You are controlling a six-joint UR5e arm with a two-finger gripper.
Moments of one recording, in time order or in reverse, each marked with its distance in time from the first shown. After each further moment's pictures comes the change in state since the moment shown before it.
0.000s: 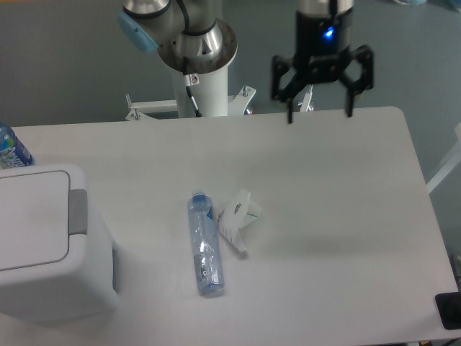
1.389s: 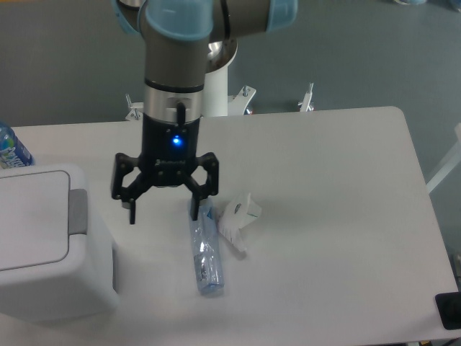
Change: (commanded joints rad) arm -0.331 -0.164 0.005 0.250 -0.057 -0.453
